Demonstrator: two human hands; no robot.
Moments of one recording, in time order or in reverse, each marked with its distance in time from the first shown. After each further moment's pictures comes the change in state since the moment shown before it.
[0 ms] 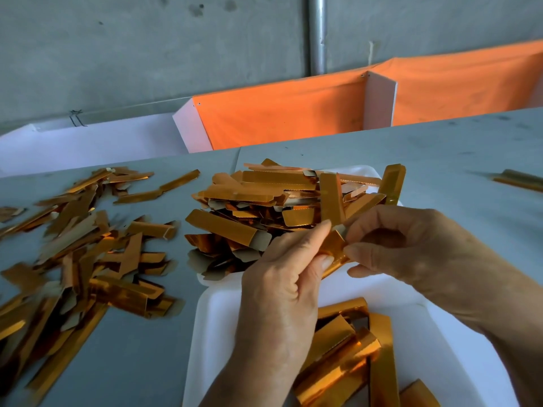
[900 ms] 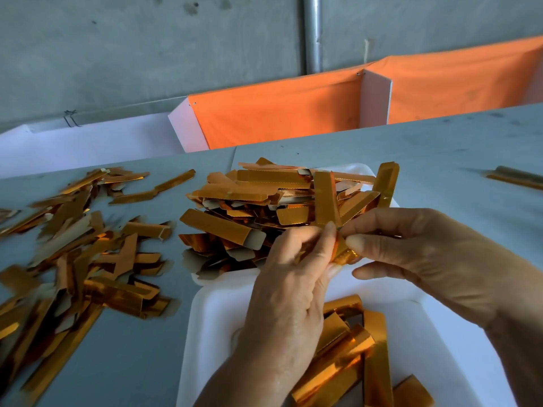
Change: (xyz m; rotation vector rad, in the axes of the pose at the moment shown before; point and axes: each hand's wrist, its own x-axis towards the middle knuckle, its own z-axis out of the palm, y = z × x) left_hand -0.001 0.006 0.004 0.150 -0.214 0.087; right_hand 0.001 0.009 -0.014 0.185 -0.138 0.063
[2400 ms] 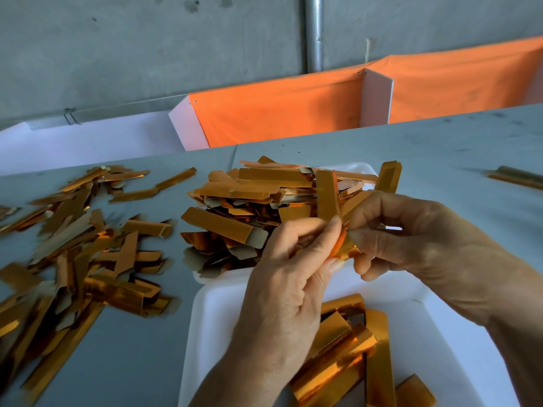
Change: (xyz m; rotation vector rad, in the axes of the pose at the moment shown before) left_hand 0.001 -0.002 -0.008 -0.202 0.056 0.037; right_hand -0.004 -0.010 0.009 -0.069 0.071 -0.143
